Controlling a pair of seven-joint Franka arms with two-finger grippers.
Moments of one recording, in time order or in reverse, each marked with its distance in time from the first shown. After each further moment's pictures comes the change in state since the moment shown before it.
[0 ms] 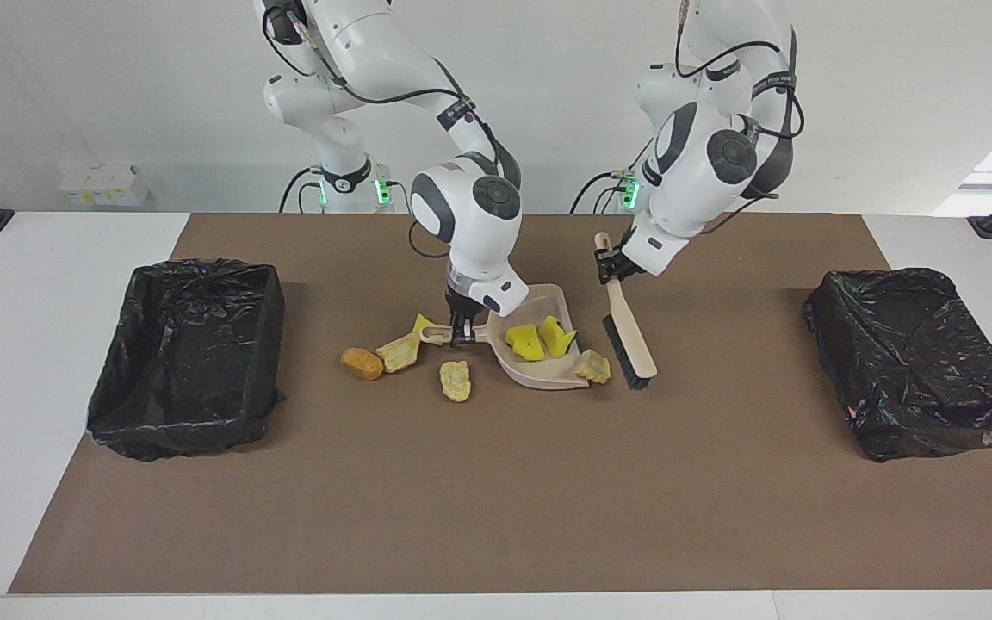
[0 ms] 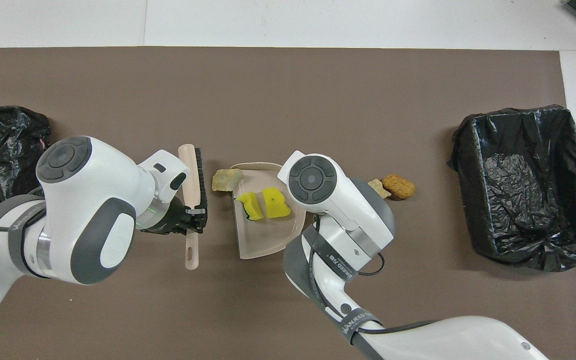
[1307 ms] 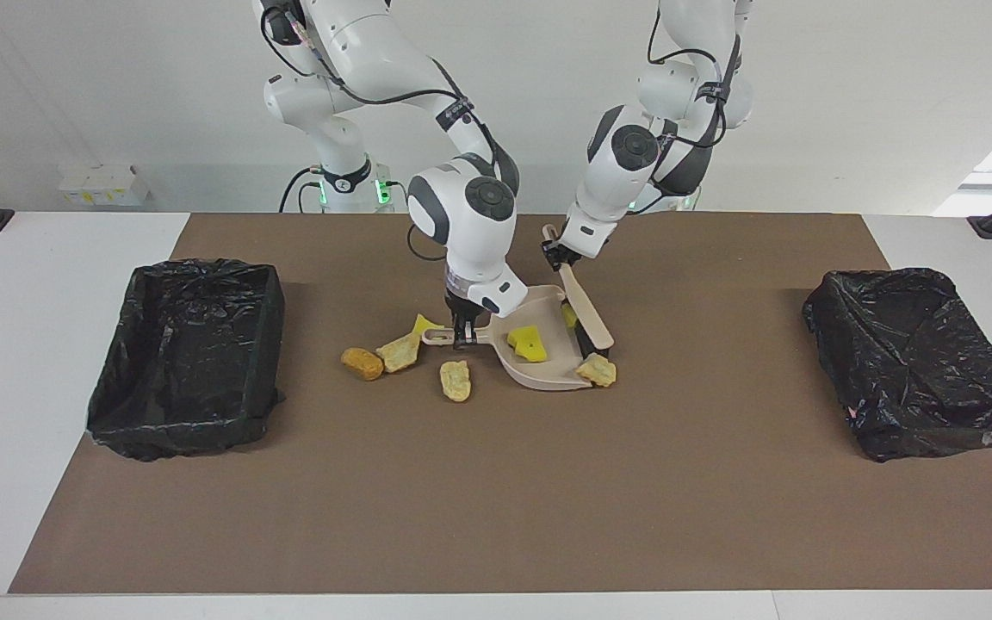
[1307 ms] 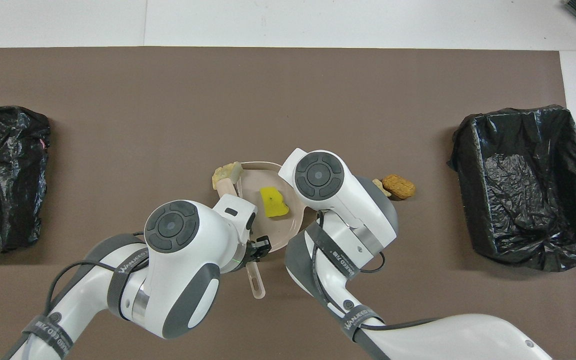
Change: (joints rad) left arm -0.253 -0.015 -0.037 -0.088 -0.037 0.177 -0.471; right arm -0.011 0.001 -0.001 0.000 0.042 0.031 -0.051
